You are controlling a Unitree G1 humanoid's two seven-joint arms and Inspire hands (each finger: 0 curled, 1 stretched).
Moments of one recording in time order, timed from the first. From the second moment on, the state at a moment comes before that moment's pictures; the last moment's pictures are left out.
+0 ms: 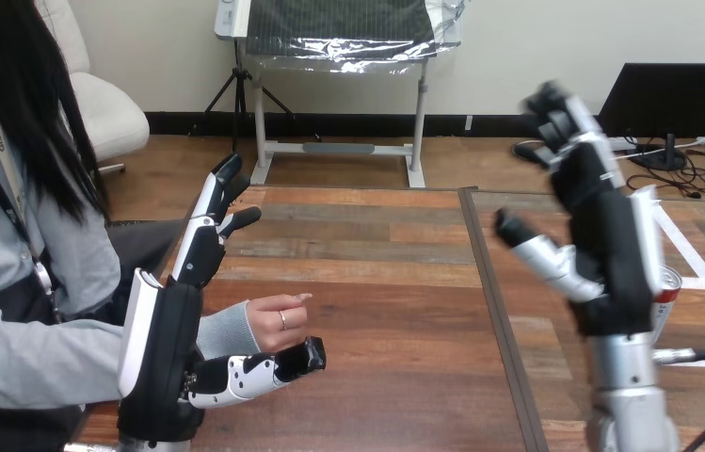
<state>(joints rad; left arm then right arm) -0.04 0.15 0.03 0.64 0.31 -1.30 0.20 -0.38 -0.13 -0.13 0.96 0.08 -1.22 0.13</state>
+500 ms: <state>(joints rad) -0.04 0.15 0.03 0.64 0.32 -1.29 0.20 -0.40 -0.18 -0.20 0.95 0.09 -1.17 0.07</state>
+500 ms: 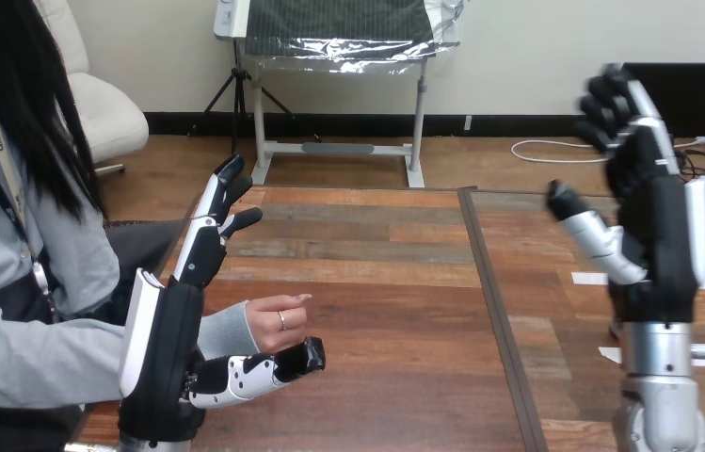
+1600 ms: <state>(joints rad) -0.04 0.15 0.05 0.64 0.32 -1.29 0.21 -0.41 -0.24 -0.28 0.97 0.12 -1.08 0.02</state>
